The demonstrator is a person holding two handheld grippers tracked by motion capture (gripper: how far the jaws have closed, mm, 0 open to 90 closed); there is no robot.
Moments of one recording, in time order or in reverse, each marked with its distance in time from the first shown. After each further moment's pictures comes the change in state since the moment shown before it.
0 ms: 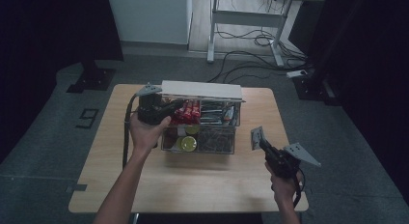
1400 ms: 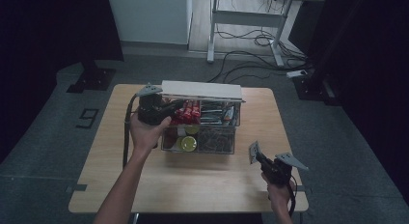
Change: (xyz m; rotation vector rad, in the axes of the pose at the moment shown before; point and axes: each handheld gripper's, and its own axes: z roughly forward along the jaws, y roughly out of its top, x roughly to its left) left arm -0.001 0.000 0.000 0.004 0.001 0.003; right arm -0.021 -0.060 0.021 0.167 -0.045 0.058
